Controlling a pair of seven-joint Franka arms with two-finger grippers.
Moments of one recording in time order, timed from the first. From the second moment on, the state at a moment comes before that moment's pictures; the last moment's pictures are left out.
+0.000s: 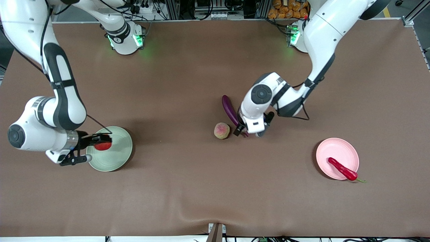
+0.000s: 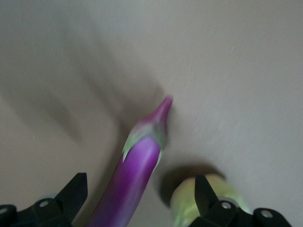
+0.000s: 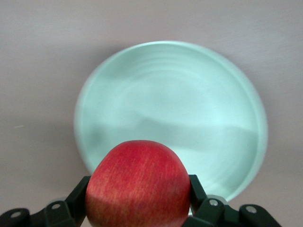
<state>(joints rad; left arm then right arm) -0.20 0.64 -0.52 -1.83 0.30 2.42 -1.83 -0.01 0.58 -0.07 -1.64 0.20 2.01 -0.34</state>
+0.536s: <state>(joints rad) -0.21 0.62 -0.52 -1.98 0.34 2.56 -1.85 -0.07 0.71 -0.07 -1.56 0.17 2.12 -0.43</state>
